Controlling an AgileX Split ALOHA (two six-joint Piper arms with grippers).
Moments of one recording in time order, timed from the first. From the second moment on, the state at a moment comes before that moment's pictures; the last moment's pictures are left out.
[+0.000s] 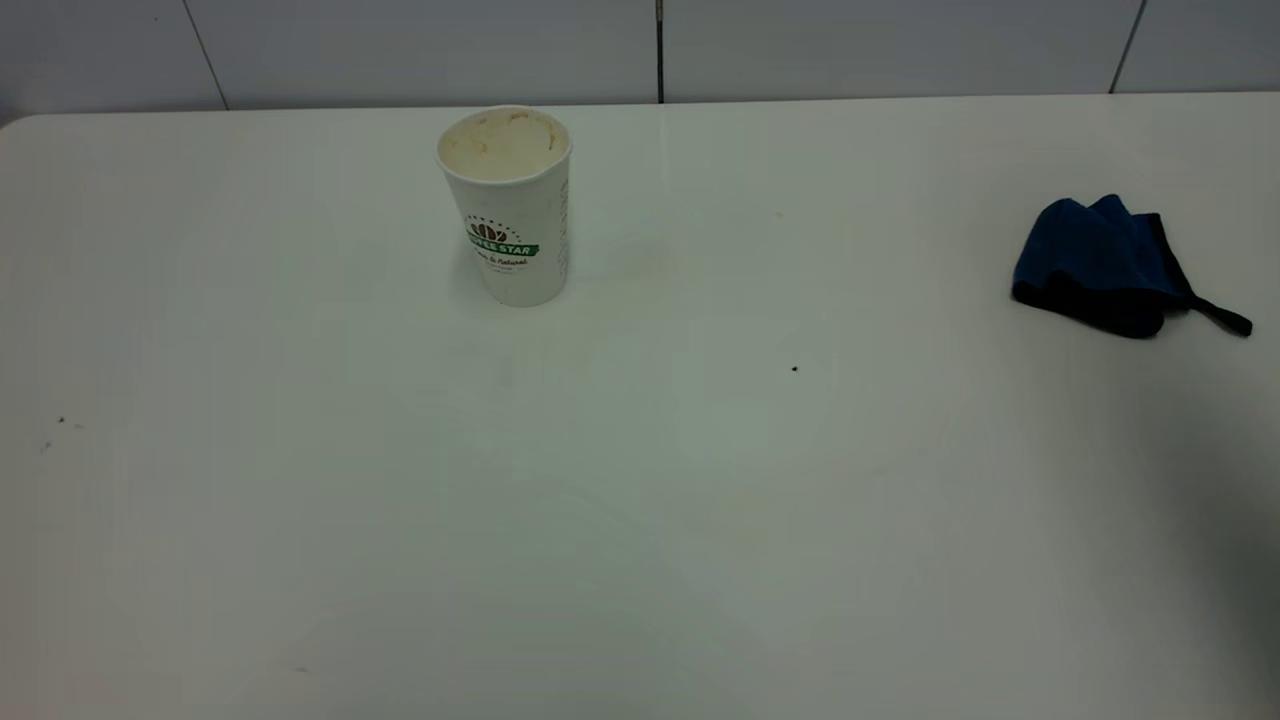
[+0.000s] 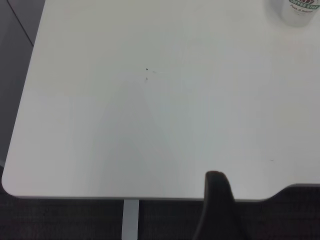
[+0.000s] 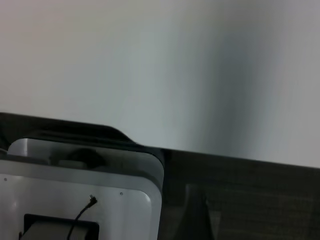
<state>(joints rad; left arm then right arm) 0.01 -0.02 -0.49 0.01 1.14 0.00 -0.01 1.33 -1.11 0.06 1.22 -0.06</state>
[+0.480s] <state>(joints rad) 0.01 -0.02 -0.49 0.01 1.14 0.00 -0.01 0.74 -0.65 0.03 1.23 0.00</state>
